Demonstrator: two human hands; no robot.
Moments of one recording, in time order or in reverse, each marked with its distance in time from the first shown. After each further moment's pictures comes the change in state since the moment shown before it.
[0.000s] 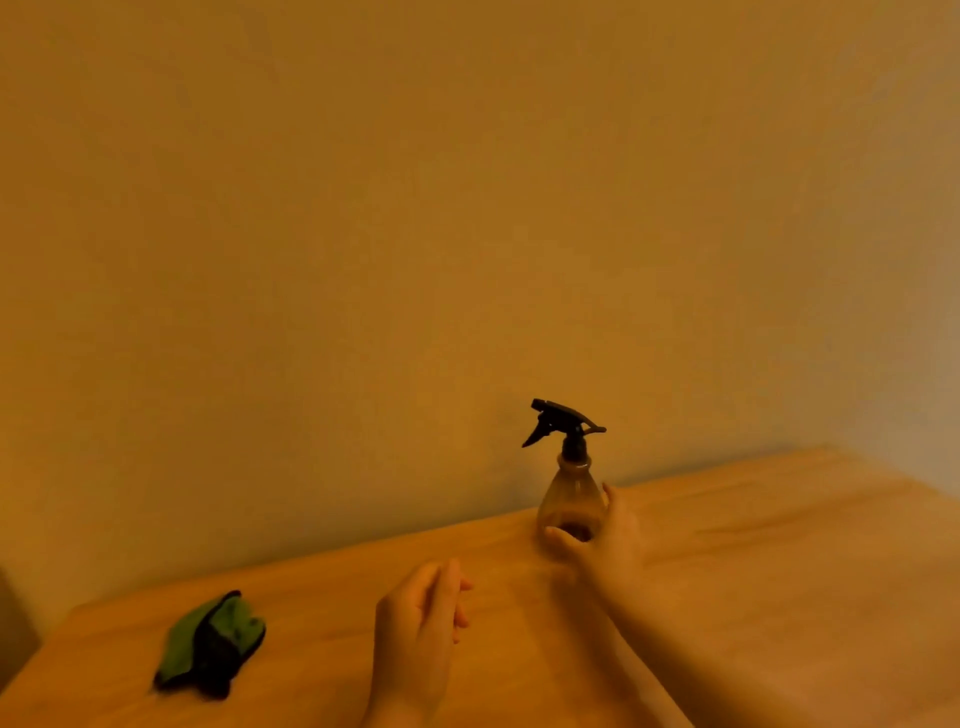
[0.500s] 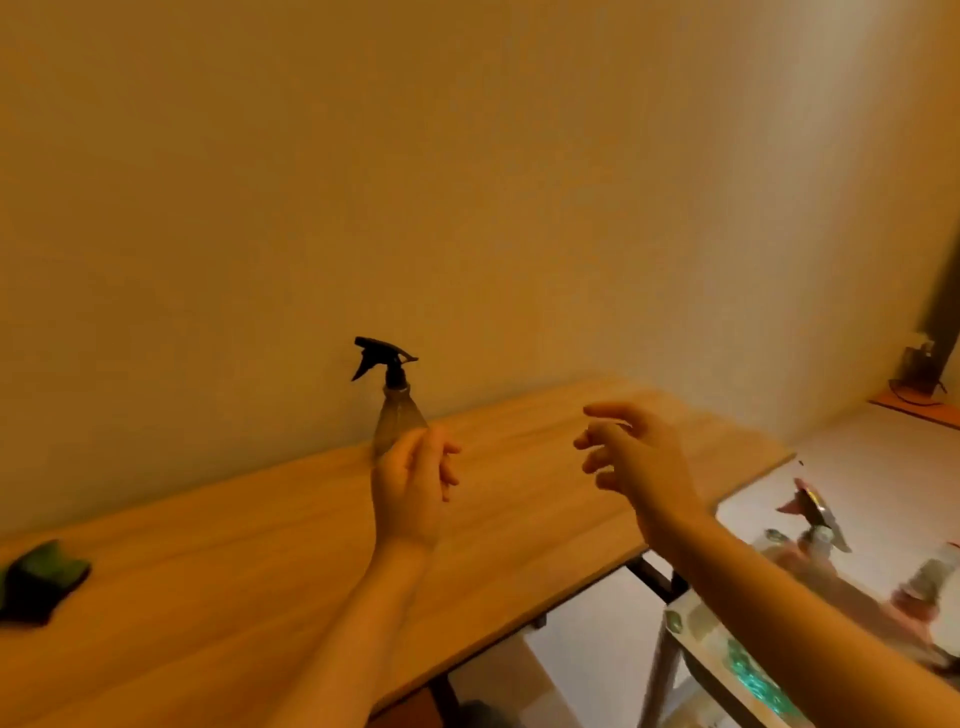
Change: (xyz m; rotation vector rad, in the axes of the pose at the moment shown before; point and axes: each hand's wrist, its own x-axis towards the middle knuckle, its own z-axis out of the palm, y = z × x) left_hand -0.097 0.101 0.124 -0.231 -0.187 0.063; right_hand -0.147 -0.064 -0.243 0.257 0.173 0.059
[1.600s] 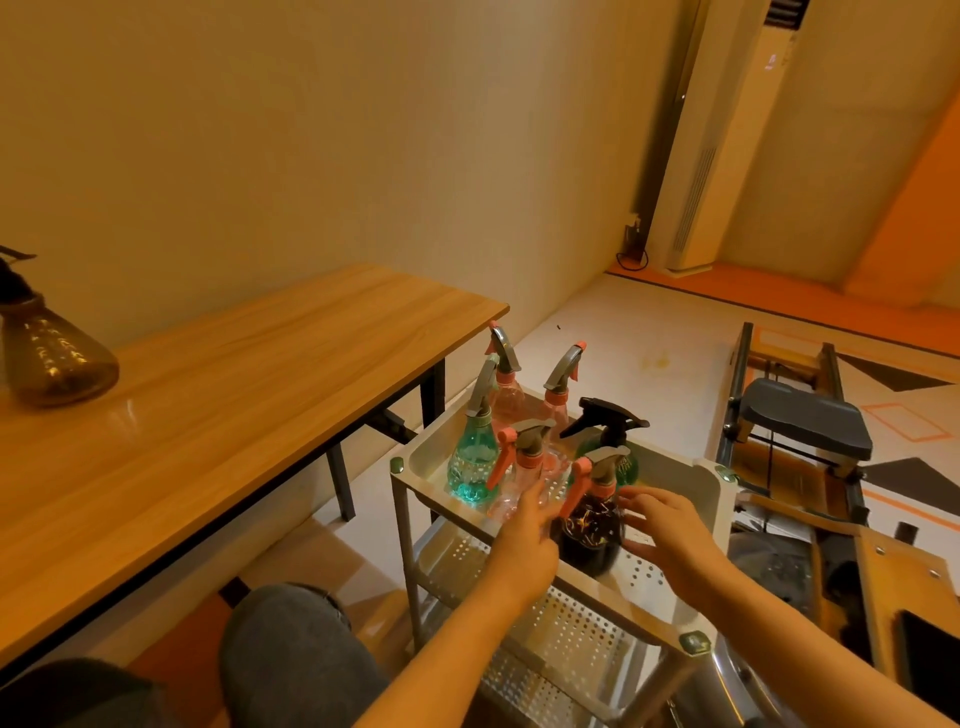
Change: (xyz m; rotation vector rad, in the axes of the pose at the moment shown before) left_hand -0.278 -0.058 0.232 0.083 -1.120 -0.388; right_hand -0.181 0.150 -0.296 -0.042 0.465 0.592
